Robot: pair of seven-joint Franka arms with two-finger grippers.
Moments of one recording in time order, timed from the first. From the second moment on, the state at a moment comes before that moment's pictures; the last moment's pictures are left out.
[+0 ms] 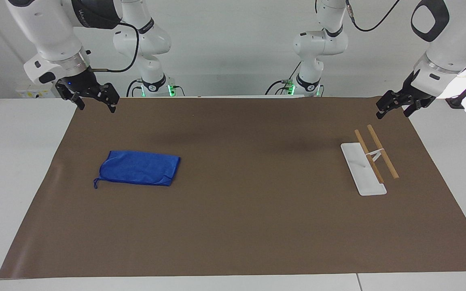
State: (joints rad) left arm -0.04 0.02 0.07 -1.57 -0.03 1.55 0.02; right arm 0.02 -0.07 -0.03 -1.67 -0.05 1.54 0.10
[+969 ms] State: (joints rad) left arm -0.04 0.02 0.07 -1.57 -0.03 1.55 0.02; right arm 0.02 -0.13 -0.03 -1.96 -0.03 1.85 0.10
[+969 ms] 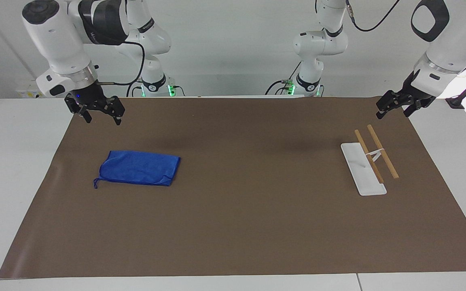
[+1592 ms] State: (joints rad) left arm -0.04 0.02 0.07 -1.57 -0.03 1.55 0.02; right arm 0.02 -0.01 -0.03 -2.13 -0.03 2.18 0.10
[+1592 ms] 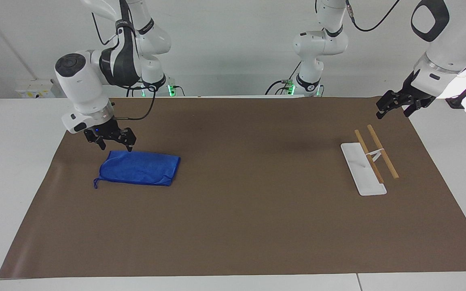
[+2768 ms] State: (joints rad) left arm -0.04 0.02 0.07 -1.57 -0.03 1.55 0.02; right arm -0.02 0.17 -0.03 -2.28 -0.02 2.64 0.03
